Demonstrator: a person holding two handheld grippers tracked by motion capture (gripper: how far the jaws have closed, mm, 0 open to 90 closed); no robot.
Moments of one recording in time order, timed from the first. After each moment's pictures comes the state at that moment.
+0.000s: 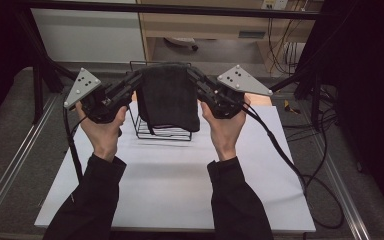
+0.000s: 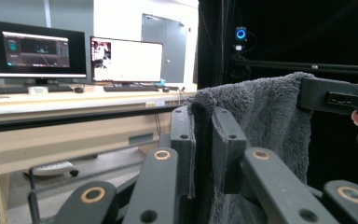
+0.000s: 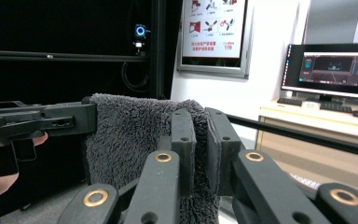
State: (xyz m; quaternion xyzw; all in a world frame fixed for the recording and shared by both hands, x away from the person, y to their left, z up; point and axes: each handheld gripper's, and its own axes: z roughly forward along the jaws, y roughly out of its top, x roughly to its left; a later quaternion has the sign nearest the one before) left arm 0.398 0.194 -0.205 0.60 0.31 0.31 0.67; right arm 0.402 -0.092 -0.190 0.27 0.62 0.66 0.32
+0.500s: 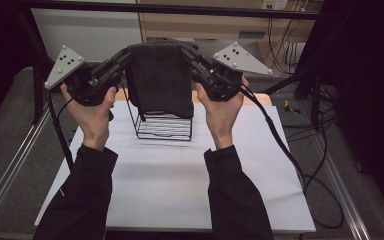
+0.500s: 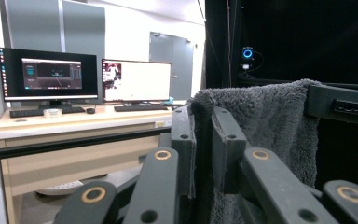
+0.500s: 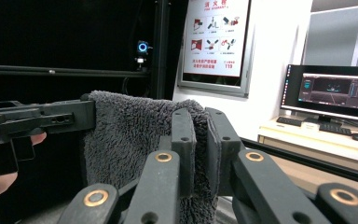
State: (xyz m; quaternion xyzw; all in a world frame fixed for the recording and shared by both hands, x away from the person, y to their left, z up) left arm 0.404 0.203 -0.166 0.58 0.30 0.33 0.68; right arm 0.410 -0.081 -0.151 0.25 0.61 0.67 0.34
